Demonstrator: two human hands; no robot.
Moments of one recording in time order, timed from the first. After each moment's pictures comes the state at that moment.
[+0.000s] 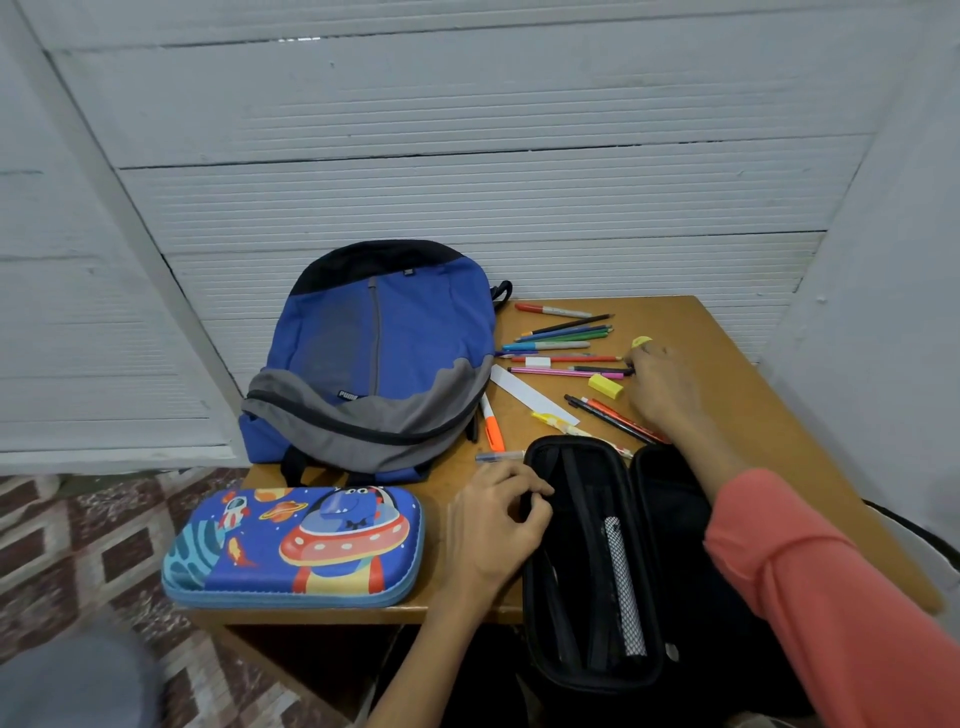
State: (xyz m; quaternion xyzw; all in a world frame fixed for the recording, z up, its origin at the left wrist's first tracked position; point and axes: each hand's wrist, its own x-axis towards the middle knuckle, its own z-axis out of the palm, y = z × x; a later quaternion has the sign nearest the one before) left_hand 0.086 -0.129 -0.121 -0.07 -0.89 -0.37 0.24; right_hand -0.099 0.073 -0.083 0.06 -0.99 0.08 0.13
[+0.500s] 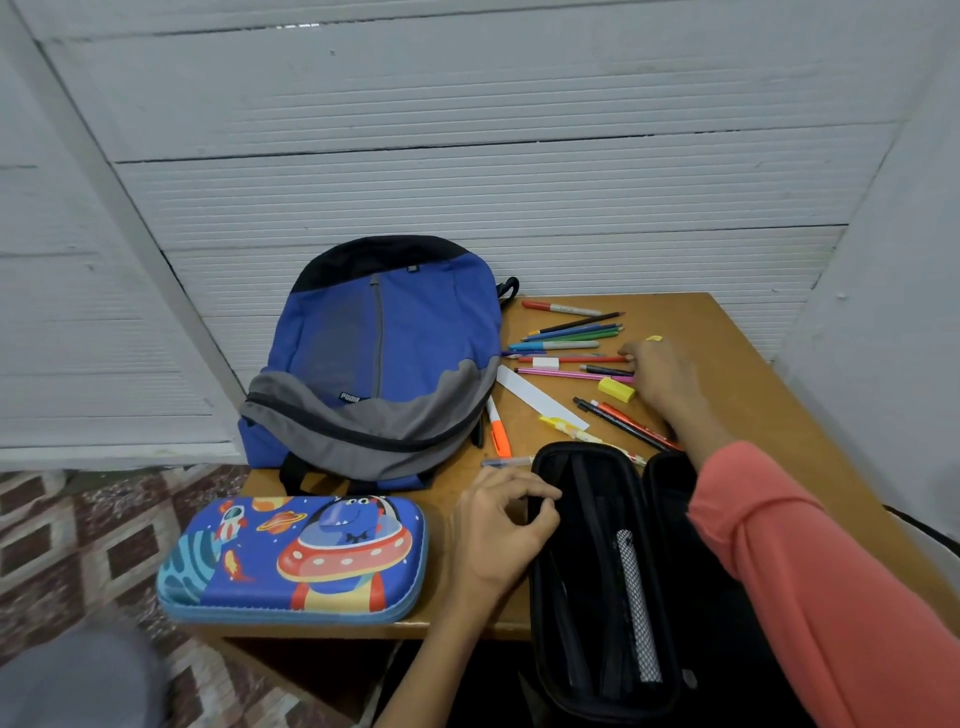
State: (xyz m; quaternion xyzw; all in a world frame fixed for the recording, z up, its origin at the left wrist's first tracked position) left_hand 0.078 -0.130 -0.123 -0.03 -0.84 -0.49 0.23; right_hand -0.132 0.063 -0.086 0.05 -0.99 0.08 0.11
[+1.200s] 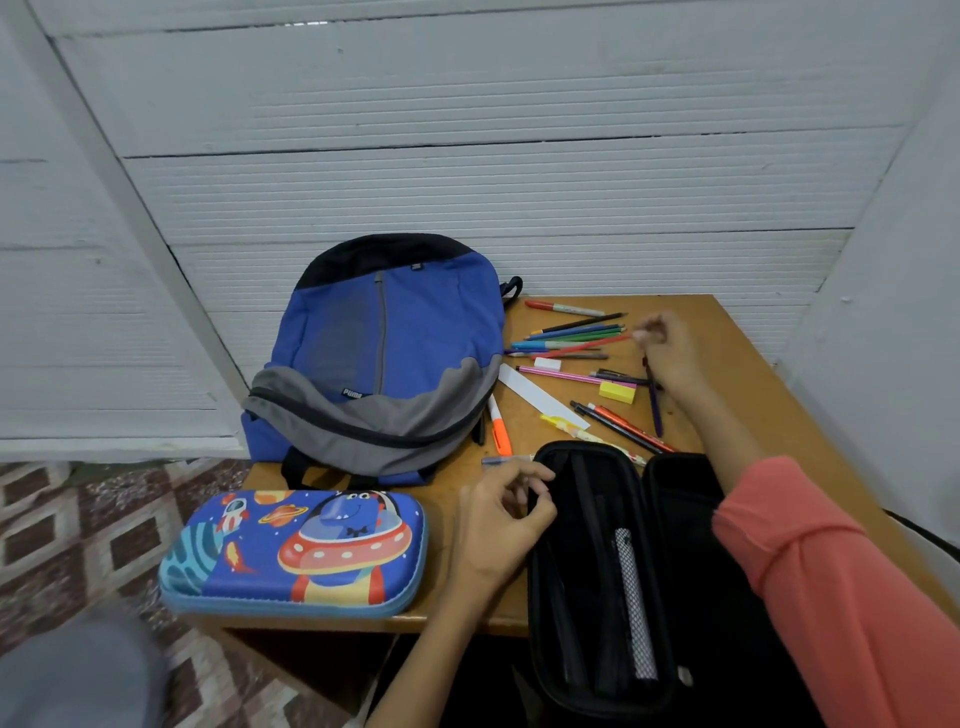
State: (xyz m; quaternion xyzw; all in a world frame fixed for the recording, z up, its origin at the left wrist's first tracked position) left_hand 0.078 -0.127 -0.122 -0.02 -0.80 -0.56 0.19; right_hand -0.133 0.064 -0.073 0.00 -0.85 0.51 0.13
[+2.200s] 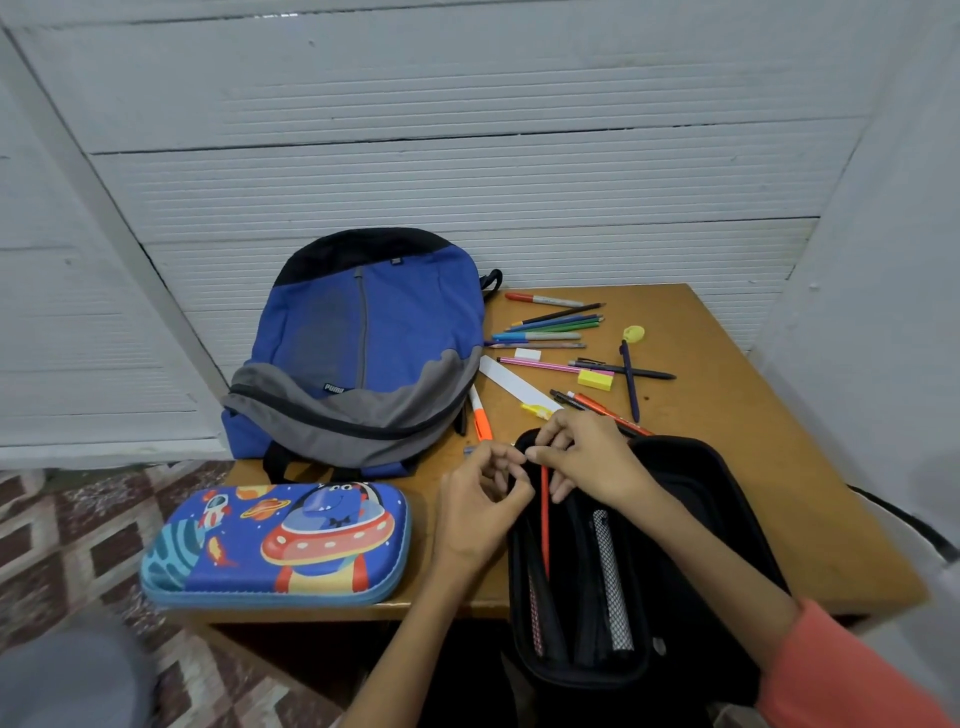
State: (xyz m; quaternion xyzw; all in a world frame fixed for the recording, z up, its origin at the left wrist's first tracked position) left_hand 0.078 -0.127 -0.117 0.00 -0.80 -0.58 0.18; right_hand 0.024 0.012 -0.063 0.11 -0.88 0.45 -0.11
